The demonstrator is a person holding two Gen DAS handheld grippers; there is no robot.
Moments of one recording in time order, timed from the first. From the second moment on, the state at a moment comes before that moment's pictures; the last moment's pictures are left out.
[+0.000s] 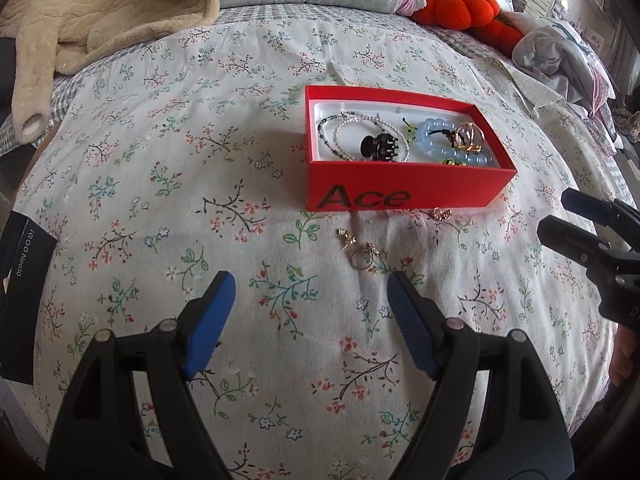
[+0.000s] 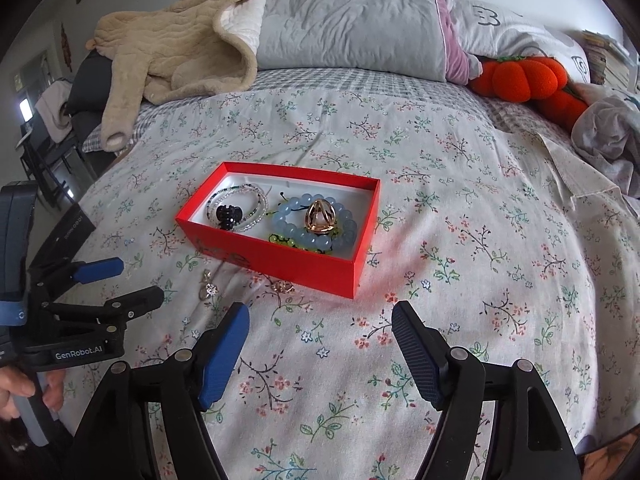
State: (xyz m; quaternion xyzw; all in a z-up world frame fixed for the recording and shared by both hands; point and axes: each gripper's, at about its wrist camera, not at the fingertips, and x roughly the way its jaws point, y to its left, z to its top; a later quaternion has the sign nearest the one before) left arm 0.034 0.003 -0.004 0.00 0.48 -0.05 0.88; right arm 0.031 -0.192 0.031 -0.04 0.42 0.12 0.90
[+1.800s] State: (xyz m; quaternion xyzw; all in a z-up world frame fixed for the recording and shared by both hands) left arm 0.058 -0.020 -0.033 0.03 0.49 -0.16 0.86; right arm 0.065 -0.179 -0.027 -0.04 0.47 0.13 0.87
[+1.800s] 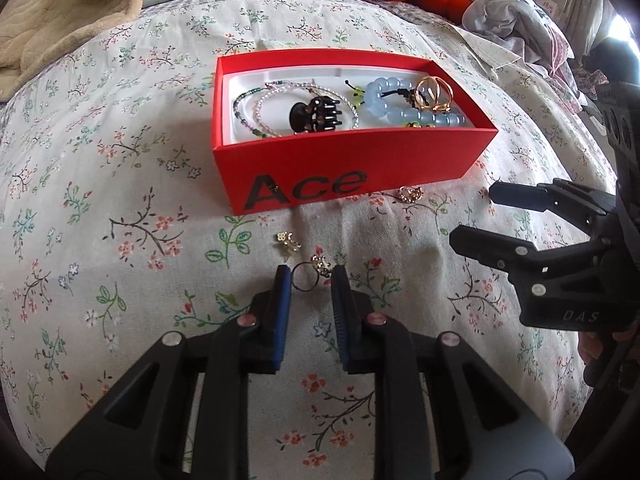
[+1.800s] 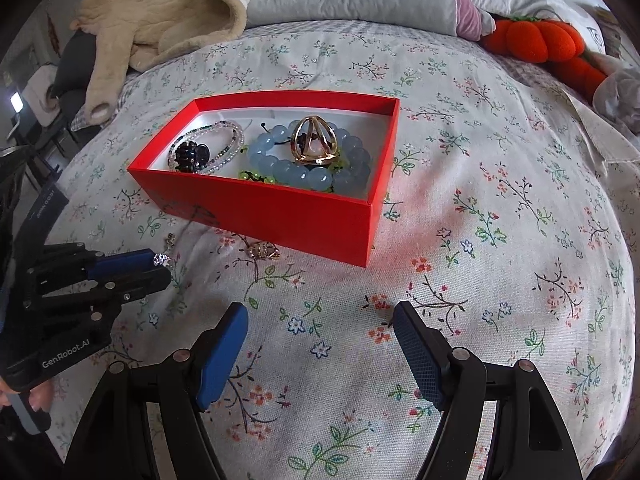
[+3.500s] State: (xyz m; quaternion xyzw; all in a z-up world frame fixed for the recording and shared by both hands) left arm 0.052 0.002 -0.036 0.00 0.51 -0.16 0.85; right arm 0.069 -0.149 -0.031 -0.02 0.45 0.16 0.88
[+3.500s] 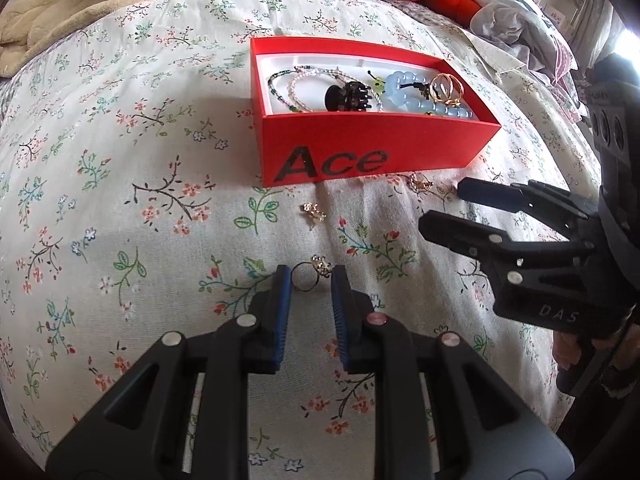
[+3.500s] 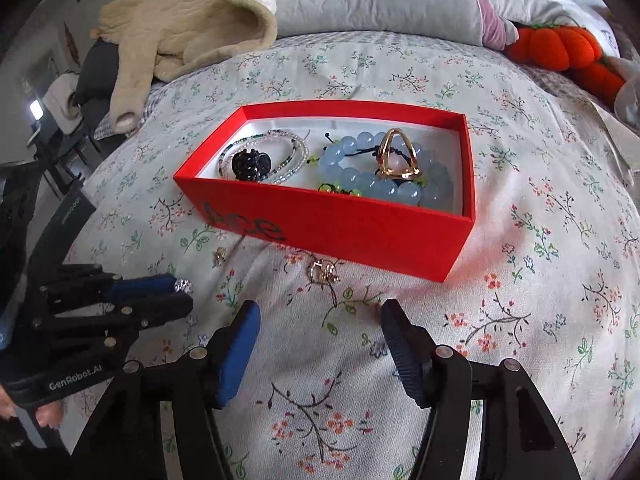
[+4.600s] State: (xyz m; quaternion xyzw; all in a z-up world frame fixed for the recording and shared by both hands) left arm 0.051 0.005 -0.036 0.00 0.51 -0.16 0.85; right arm 0.056 -0.145 -0.032 -0.06 0.44 0.21 0.87
